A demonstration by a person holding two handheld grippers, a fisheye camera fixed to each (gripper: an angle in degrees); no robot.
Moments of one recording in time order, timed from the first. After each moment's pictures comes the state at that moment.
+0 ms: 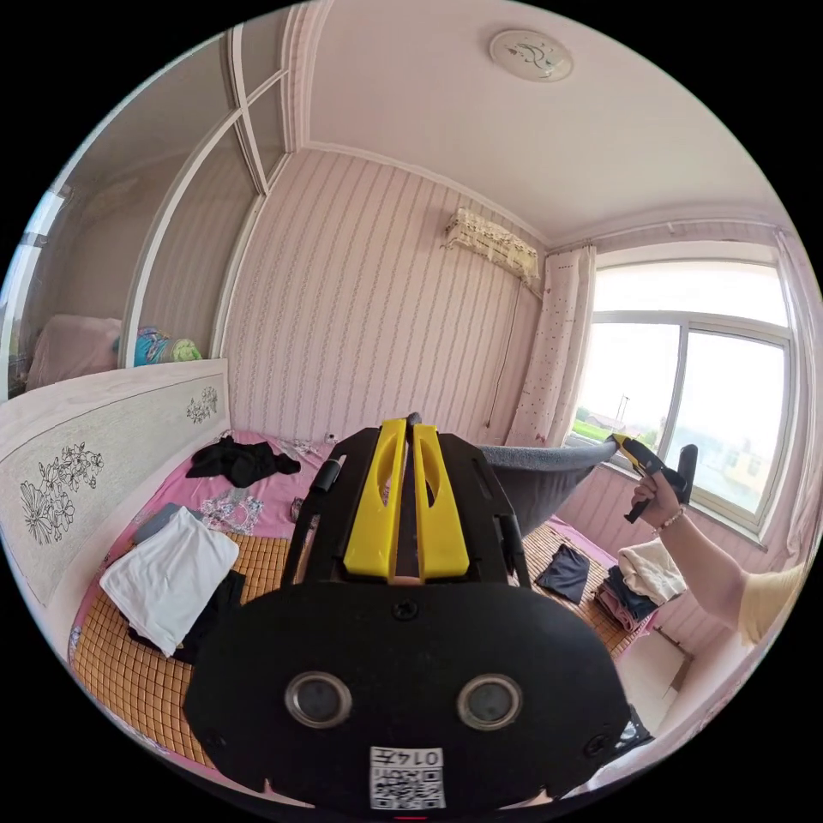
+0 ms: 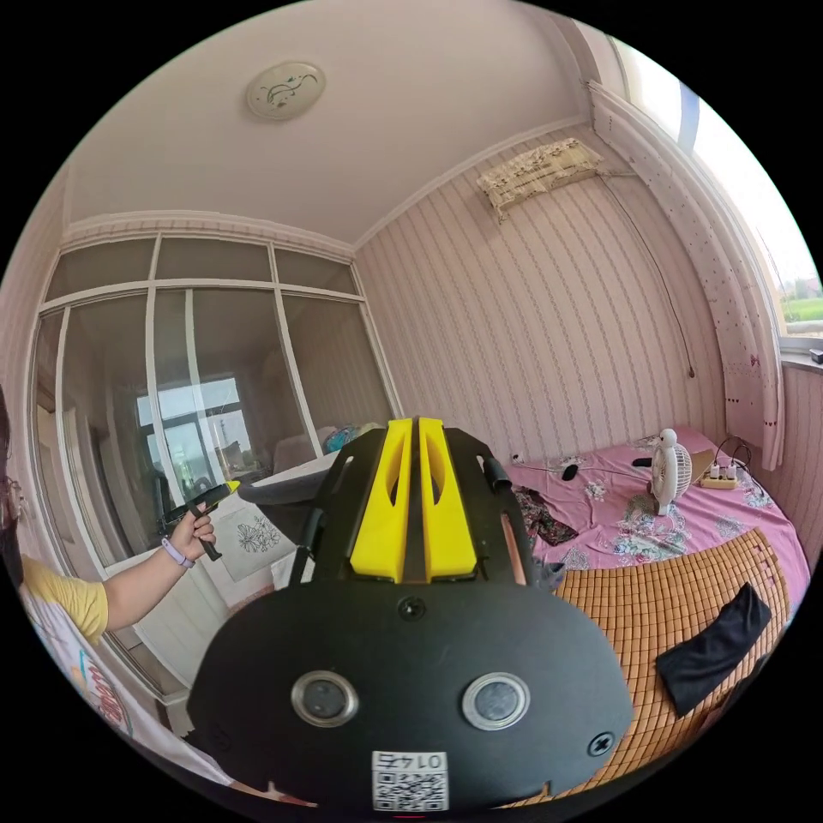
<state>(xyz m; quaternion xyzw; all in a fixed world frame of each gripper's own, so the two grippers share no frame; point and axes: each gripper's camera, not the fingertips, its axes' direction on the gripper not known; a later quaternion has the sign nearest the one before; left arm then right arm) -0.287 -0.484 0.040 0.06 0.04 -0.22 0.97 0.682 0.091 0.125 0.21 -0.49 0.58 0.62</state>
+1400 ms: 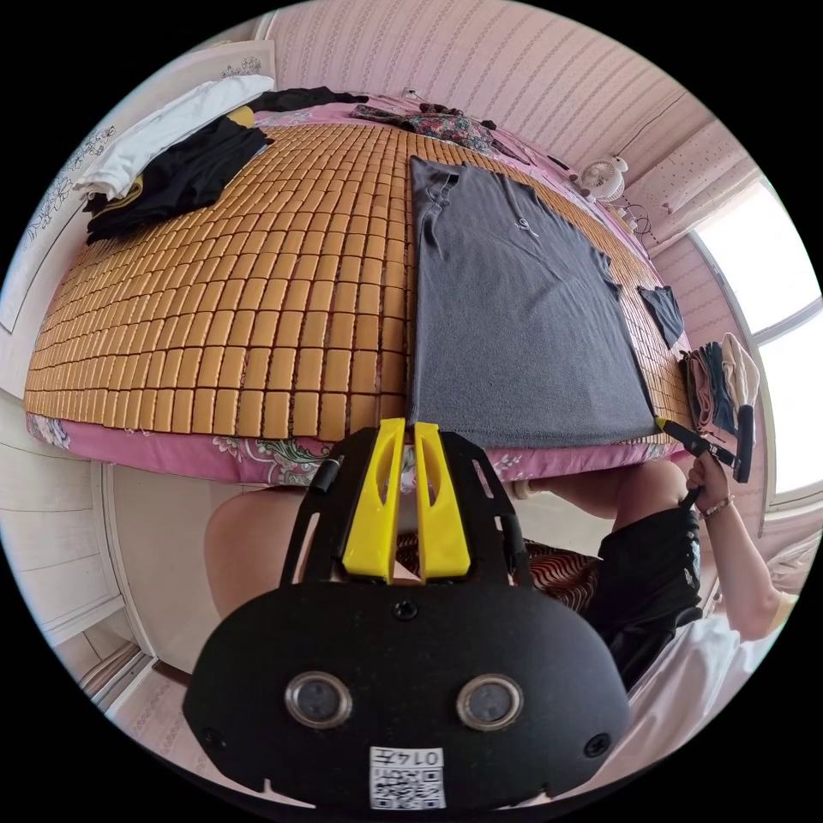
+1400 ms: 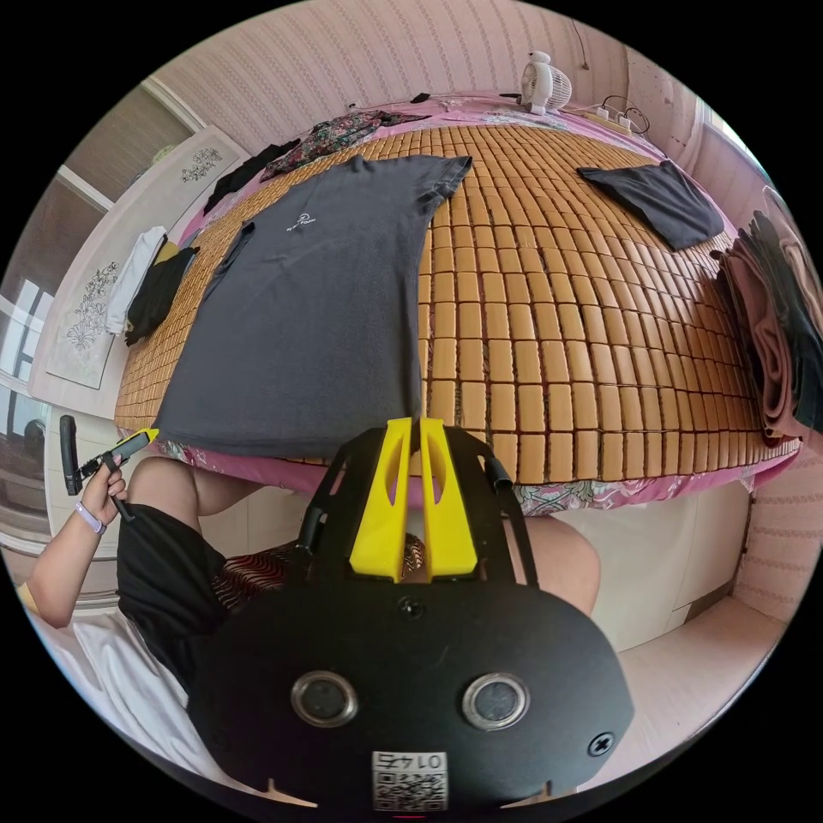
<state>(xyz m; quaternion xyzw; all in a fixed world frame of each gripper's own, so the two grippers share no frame) -0.151 0.074 0.226 -0.46 0.07 -0.29 0.83 0.325 0.190 0.204 -0.36 -0.57 0.36 0.64</state>
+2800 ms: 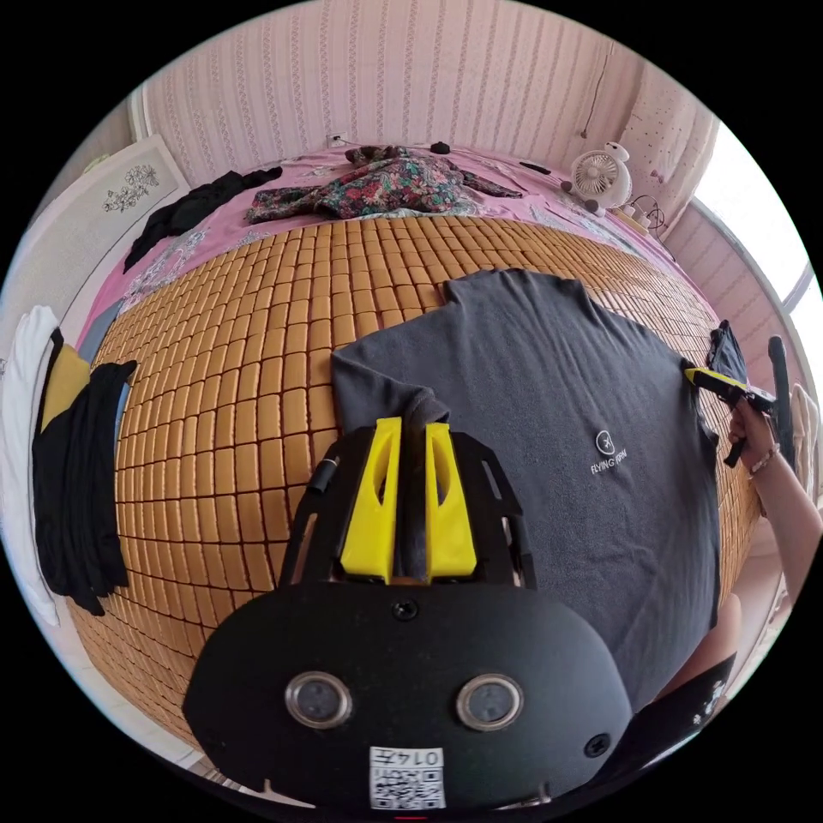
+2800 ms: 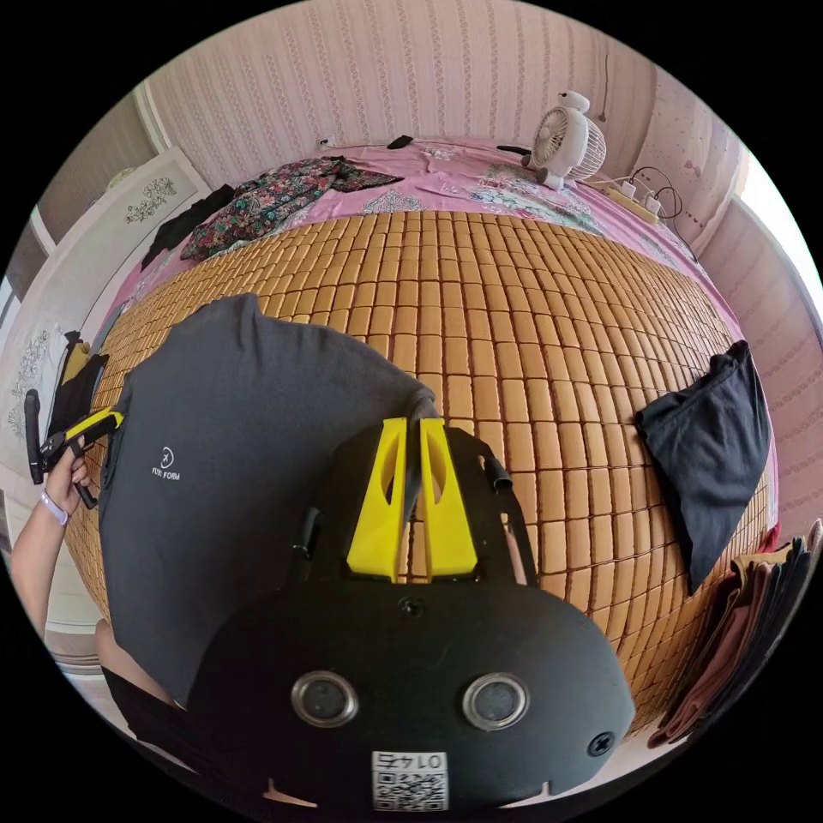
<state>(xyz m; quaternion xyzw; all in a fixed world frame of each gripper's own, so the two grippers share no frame) -0.217 0.070 0.510 -0.42 0.05 -0.16 0.89 0.299 0.057 0.498 -0.33 -0.50 0.36 0.72</state>
